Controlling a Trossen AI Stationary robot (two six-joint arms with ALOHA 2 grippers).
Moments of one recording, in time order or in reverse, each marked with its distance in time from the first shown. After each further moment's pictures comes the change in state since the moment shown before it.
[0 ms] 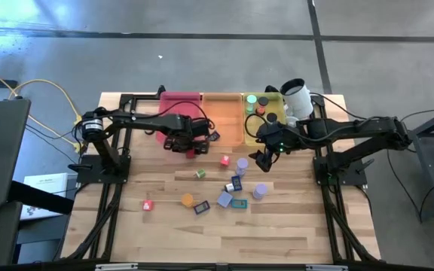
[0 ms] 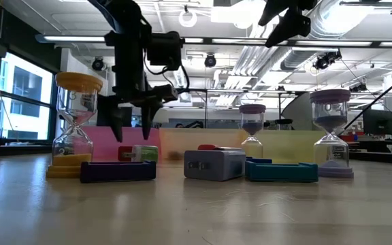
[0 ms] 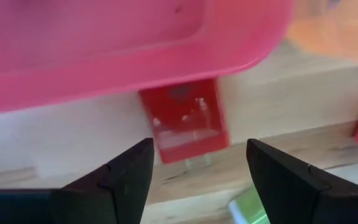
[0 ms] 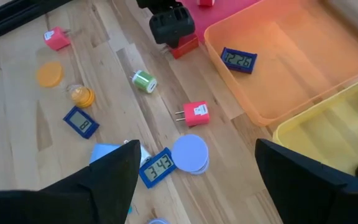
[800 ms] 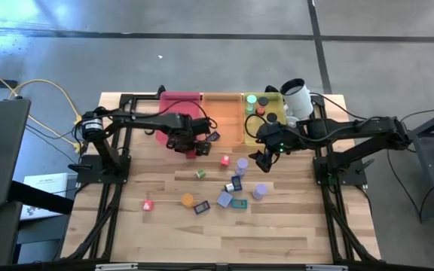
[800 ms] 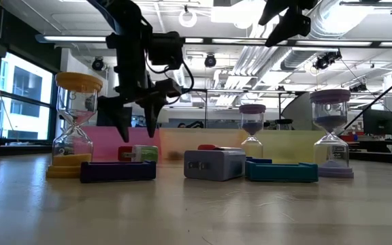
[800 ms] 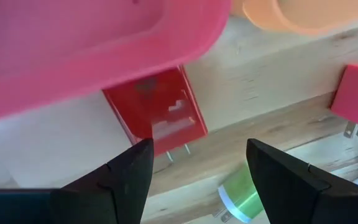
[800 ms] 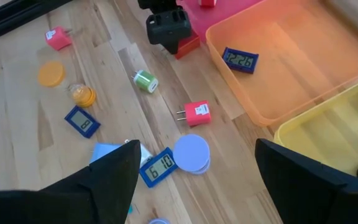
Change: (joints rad) left arm 0.019 0.000 0.000 0.034 0.095 0.124; right arm 0.000 0.000 0.000 0.002 0.000 -0.001
